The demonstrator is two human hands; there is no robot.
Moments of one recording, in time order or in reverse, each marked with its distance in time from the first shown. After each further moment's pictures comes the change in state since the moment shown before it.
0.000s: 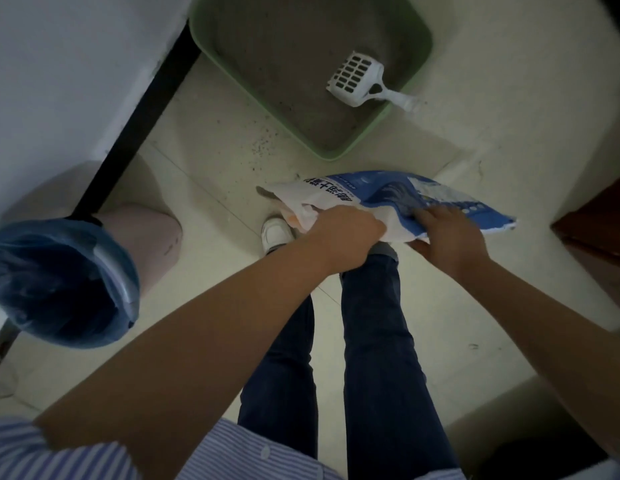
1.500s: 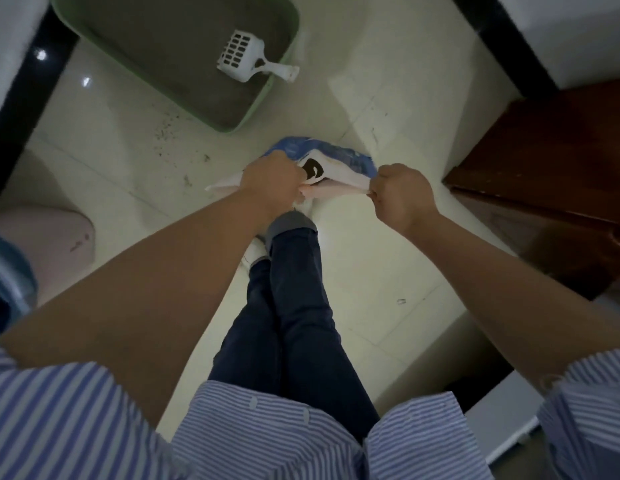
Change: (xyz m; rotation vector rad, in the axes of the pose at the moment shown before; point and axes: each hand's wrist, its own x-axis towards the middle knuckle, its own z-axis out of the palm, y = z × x) left_hand 0.040 0.082 0.010 -0.056 0.149 -0.195; right_hand -0.085 0.077 -0.023 -0.126 0.390 -0.240
